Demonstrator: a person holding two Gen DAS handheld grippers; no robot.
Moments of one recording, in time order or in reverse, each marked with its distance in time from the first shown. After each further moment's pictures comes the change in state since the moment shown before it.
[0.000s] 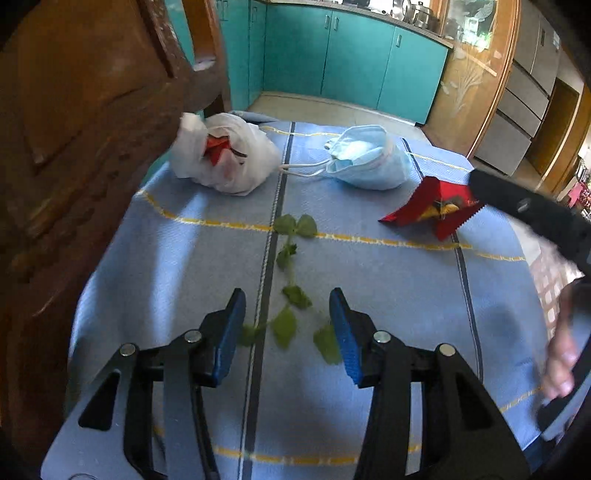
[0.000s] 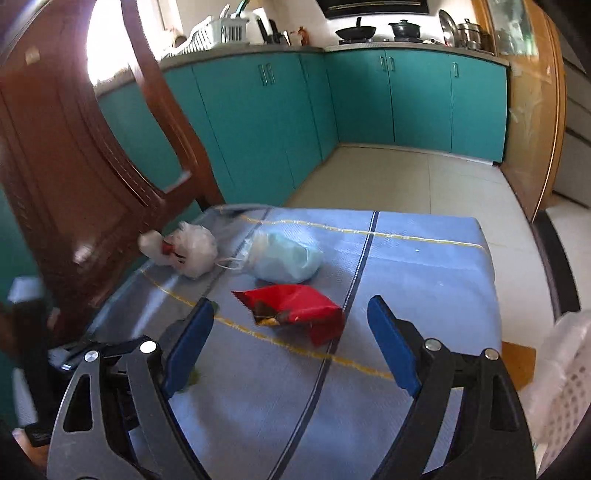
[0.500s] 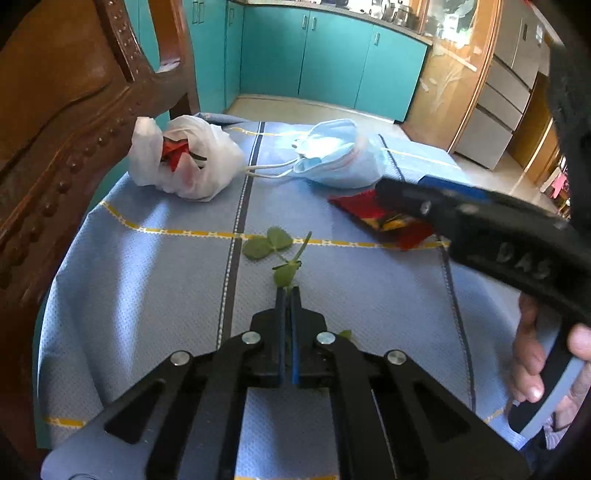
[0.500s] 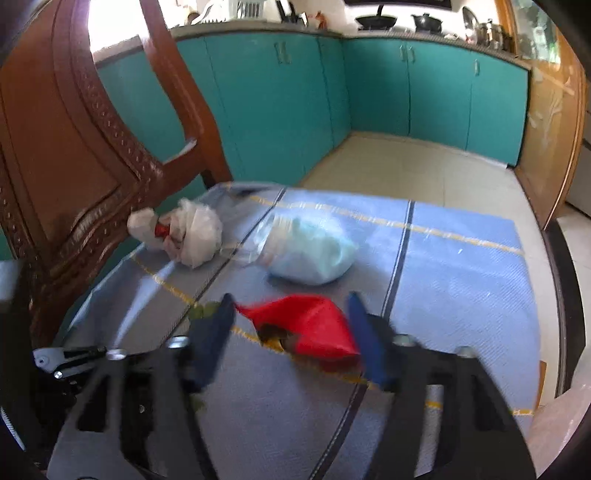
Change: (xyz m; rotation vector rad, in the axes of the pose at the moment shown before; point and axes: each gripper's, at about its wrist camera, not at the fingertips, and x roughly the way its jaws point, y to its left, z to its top) left arm 0.010 -0.013 0.000 0.041 -0.021 -0.069; right arm 0.031 0.014 -0.001 -0.055 0.065 0.046
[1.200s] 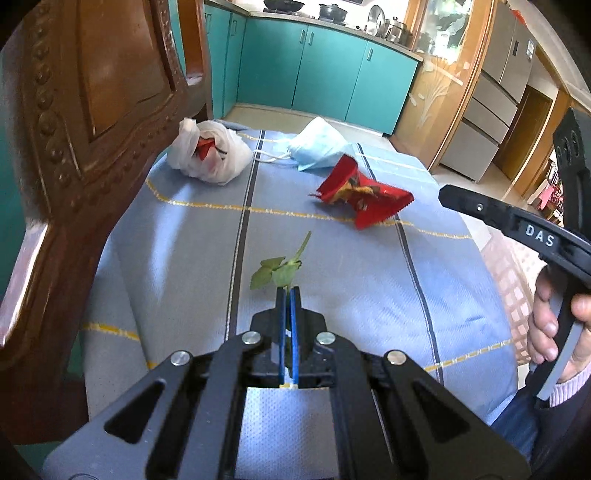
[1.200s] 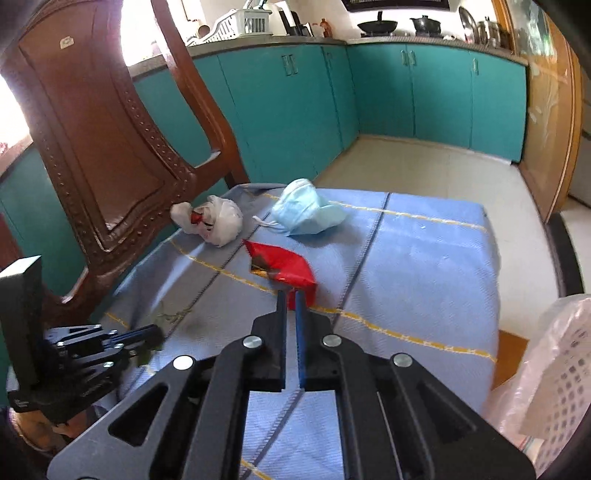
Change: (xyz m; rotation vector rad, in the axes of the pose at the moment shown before) left arm -0.062 0.005 -0.040 -0.026 -0.038 -0.048; right arm -0.074 -0.013 -0.027 0.014 -0.039 0.034
